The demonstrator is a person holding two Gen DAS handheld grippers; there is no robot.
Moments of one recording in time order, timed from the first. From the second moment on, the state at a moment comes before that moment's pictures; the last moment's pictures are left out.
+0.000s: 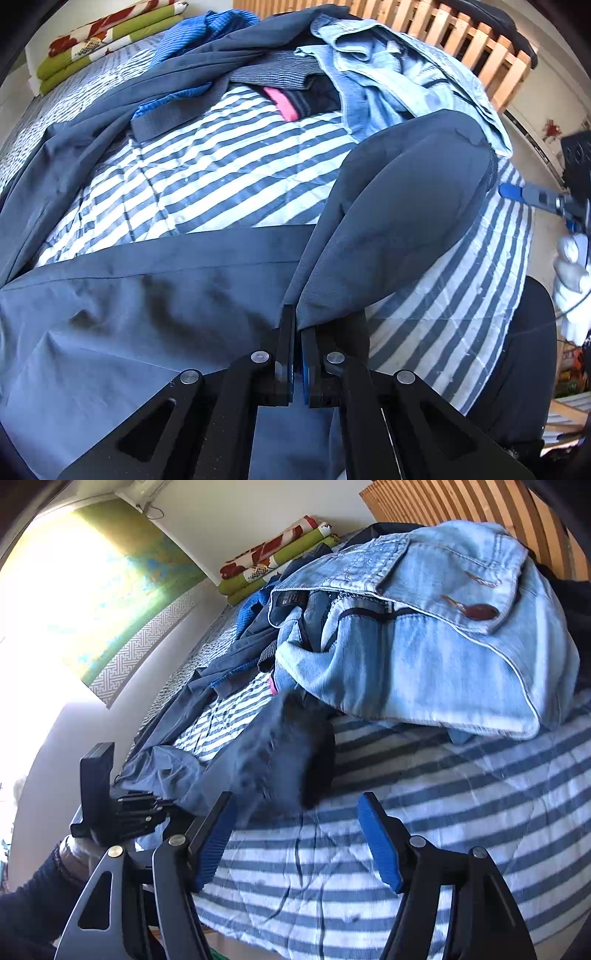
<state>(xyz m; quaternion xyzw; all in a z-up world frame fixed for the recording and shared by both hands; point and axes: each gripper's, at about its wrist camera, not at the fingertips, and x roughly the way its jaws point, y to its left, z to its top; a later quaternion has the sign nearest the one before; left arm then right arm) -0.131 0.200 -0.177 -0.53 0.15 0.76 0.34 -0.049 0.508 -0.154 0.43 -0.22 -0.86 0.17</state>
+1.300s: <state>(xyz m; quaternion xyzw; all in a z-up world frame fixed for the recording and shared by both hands) -0.163 0.021 -0.090 -0.48 0.05 0.84 0.23 -0.126 0.448 -0.034 0.42 0.01 -0.90 0.12</state>
